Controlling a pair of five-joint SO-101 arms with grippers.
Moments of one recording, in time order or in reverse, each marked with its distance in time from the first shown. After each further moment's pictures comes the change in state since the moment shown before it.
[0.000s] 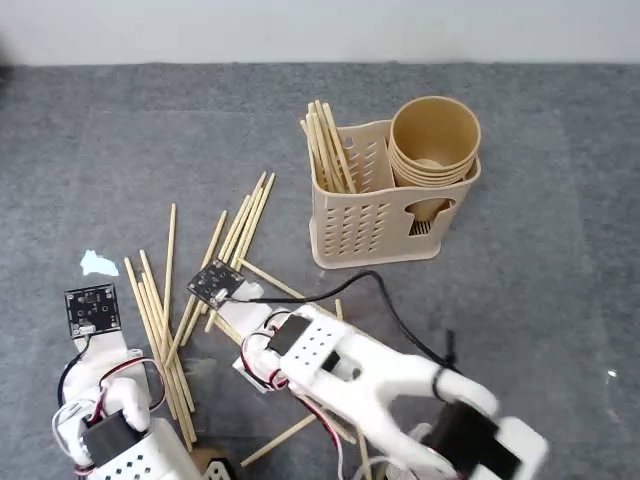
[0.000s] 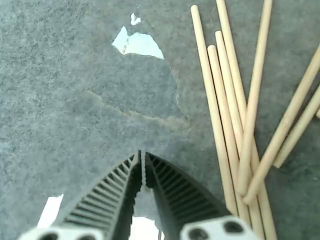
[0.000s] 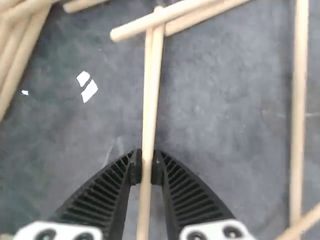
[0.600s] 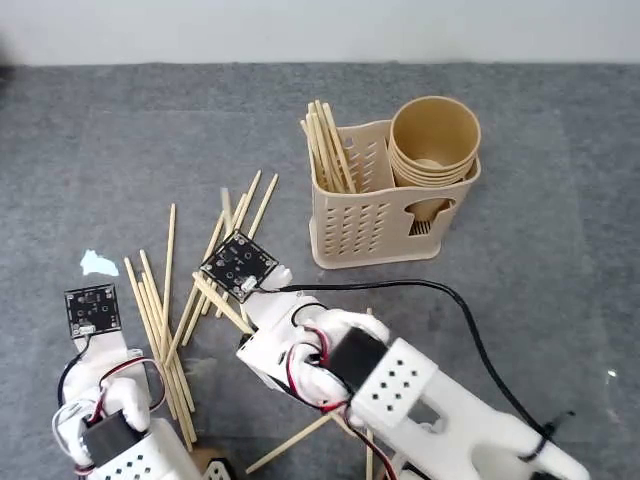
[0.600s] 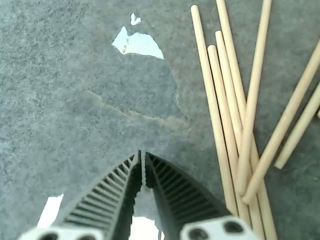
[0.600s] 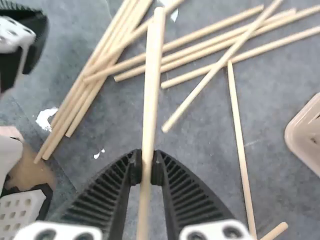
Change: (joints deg) left arm 0.0 0.0 0.0 0.0 0.0; right arm 0.5 -30.4 0.0 12.3 0.3
